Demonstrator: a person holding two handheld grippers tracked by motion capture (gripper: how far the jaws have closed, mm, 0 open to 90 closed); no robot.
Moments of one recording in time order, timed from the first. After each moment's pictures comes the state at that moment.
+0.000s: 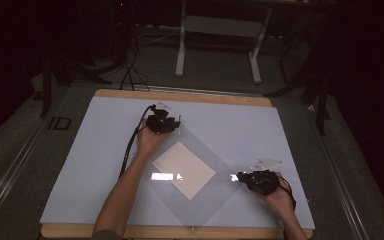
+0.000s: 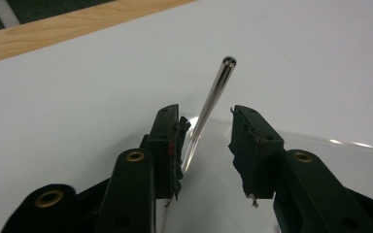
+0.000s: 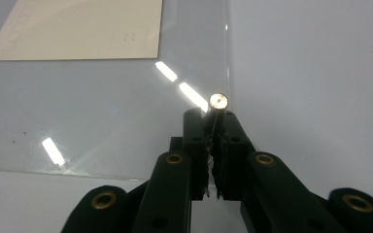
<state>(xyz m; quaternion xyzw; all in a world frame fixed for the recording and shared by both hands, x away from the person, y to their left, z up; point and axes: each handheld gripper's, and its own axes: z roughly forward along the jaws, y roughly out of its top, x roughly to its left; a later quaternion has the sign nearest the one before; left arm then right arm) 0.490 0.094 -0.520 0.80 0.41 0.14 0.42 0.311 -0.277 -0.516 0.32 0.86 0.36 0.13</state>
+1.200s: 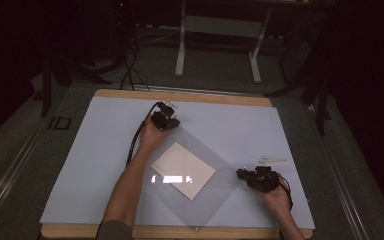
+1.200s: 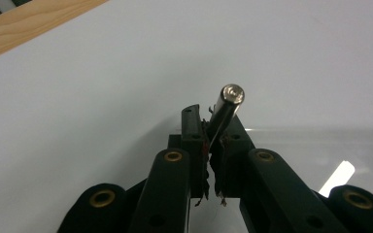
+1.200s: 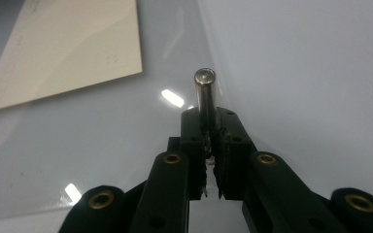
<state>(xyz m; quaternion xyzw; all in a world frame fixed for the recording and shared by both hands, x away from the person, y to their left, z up) 0.506 0.092 -0.516 0.84 0.38 0.13 0.35 0.318 -0.278 -0.516 0.39 0.82 0.40 0.12</state>
